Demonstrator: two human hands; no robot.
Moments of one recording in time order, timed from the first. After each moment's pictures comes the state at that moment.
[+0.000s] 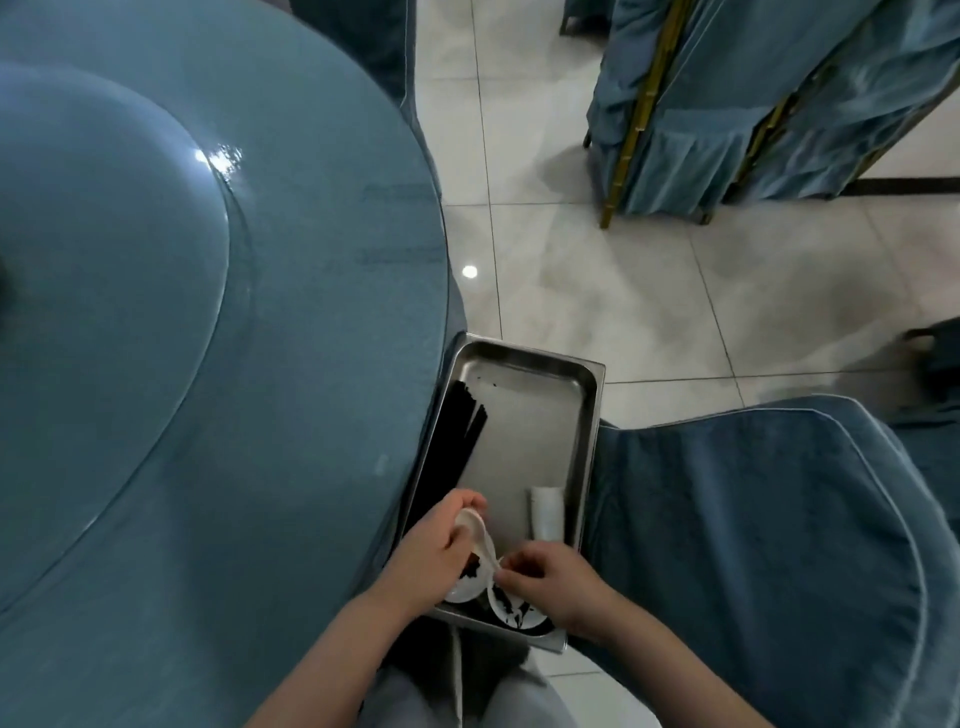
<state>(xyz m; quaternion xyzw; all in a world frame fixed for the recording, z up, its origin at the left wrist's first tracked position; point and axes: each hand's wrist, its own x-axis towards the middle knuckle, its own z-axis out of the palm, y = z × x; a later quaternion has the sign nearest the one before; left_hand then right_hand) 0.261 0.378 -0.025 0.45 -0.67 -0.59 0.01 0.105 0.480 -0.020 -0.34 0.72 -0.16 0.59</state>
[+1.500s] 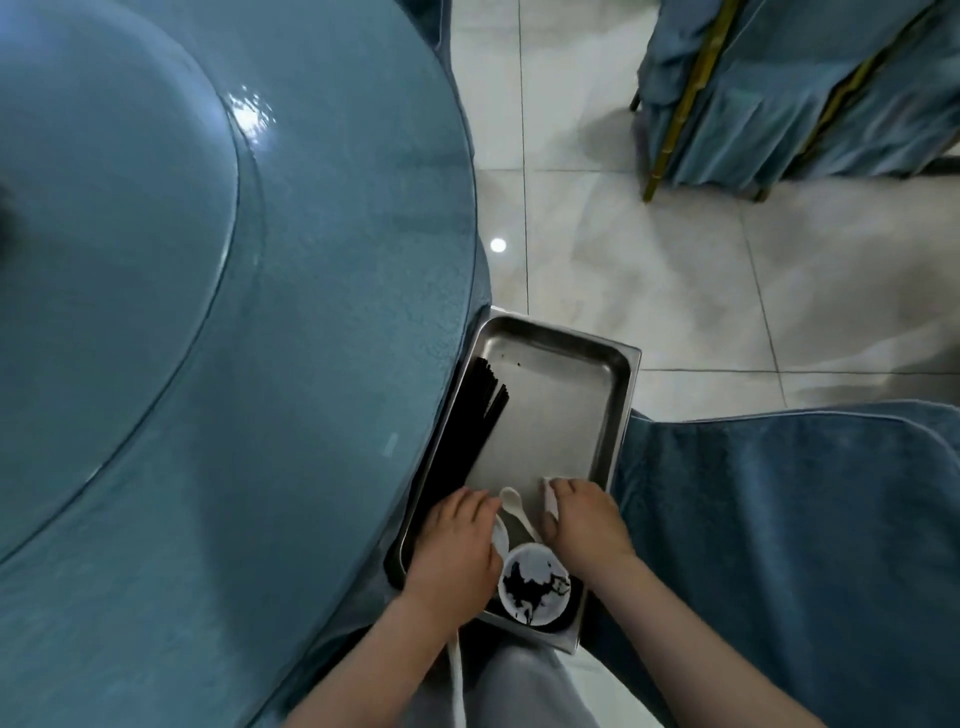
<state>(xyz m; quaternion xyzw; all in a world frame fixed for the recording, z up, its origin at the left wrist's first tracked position) 0.249 0.397 -0.075 0.42 -0.86 -0.26 -0.10 0.069 0.446 -0.107 -0.54 0.79 0.06 0.29</state>
